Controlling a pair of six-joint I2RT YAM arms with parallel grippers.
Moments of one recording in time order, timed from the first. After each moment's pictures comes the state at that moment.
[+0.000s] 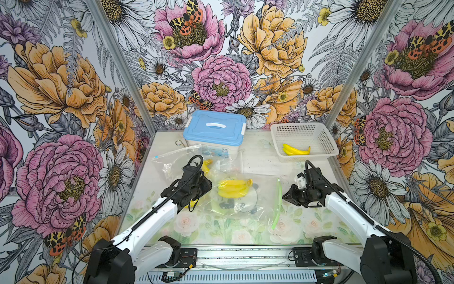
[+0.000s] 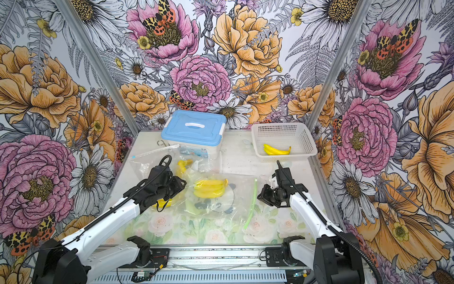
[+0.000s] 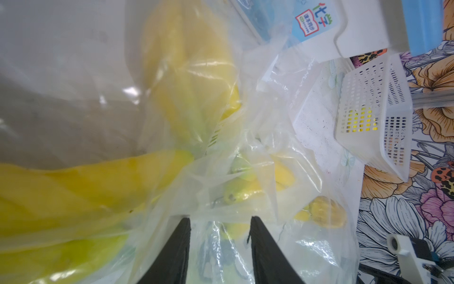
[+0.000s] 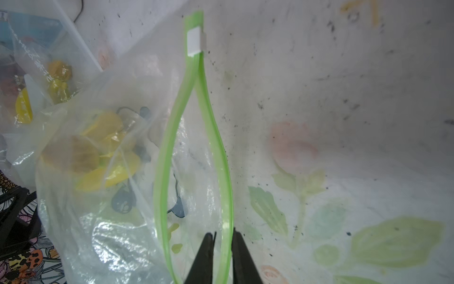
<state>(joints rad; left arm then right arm) -0.44 1.06 0.68 -0.49 0.02 -0.97 0.12 1.14 0.63 -0.69 -0.51 0.60</state>
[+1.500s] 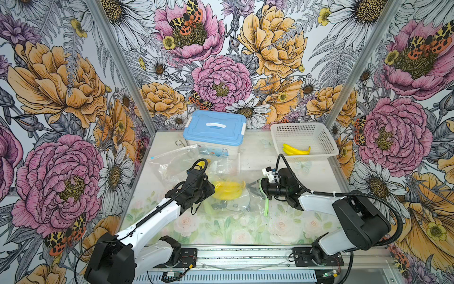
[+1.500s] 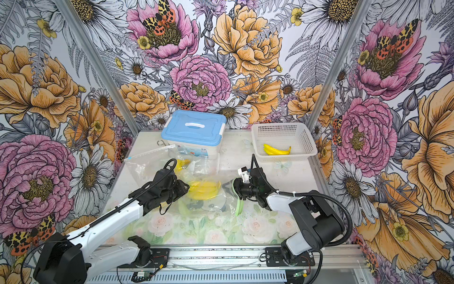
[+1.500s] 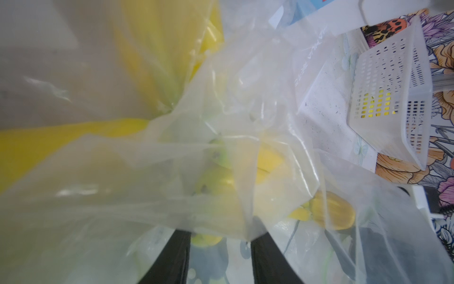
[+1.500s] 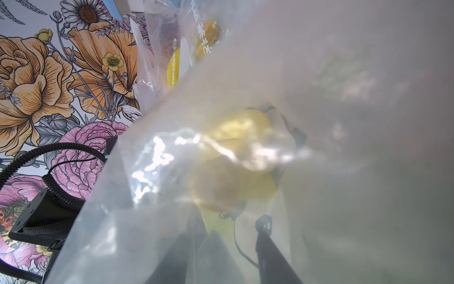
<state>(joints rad) -0.49 1.10 0.64 -0.44 0.02 -0.98 0.48 1.51 0.55 0.45 -0.76 1.14</state>
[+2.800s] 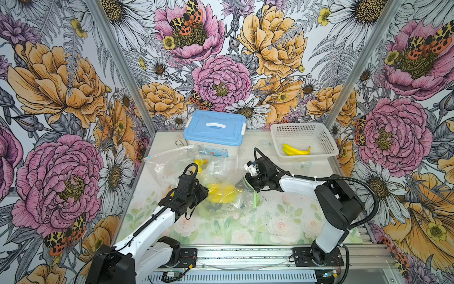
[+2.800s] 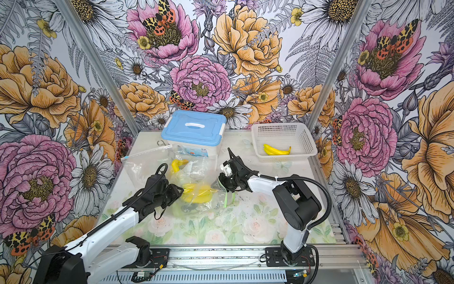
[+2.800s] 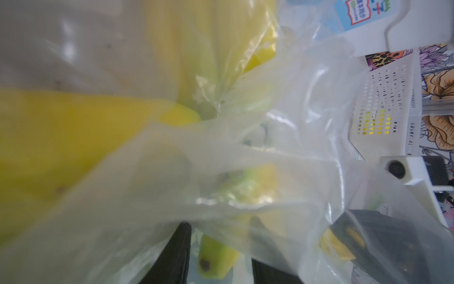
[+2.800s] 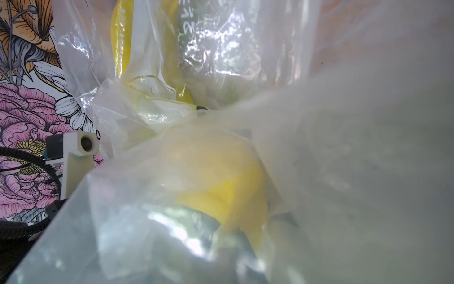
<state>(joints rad) -0.36 1.00 0.50 -0.37 0.09 -0.98 0.60 1.75 0.97 -0.06 -0.68 0.87</state>
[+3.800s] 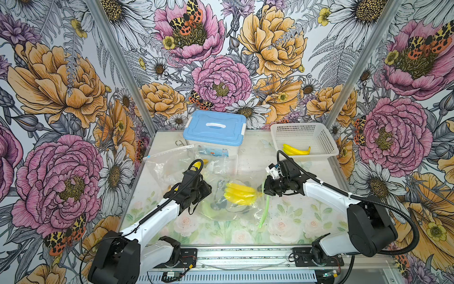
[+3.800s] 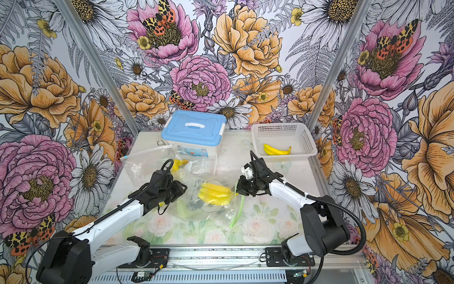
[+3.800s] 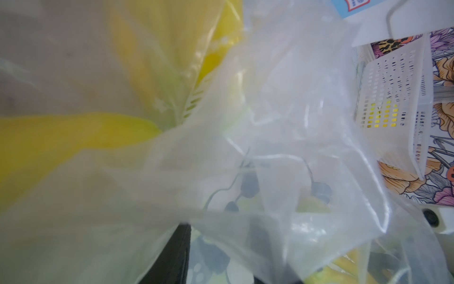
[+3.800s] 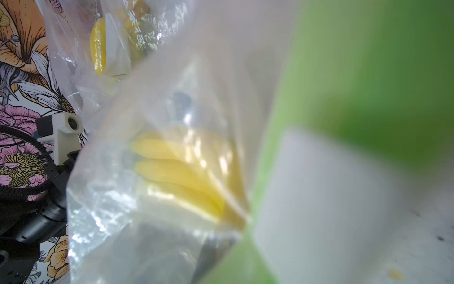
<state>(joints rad) -0.40 1.13 0.58 -0.35 0.09 -0.95 0.39 1.41 0.82 -0.43 -0.68 0.70</state>
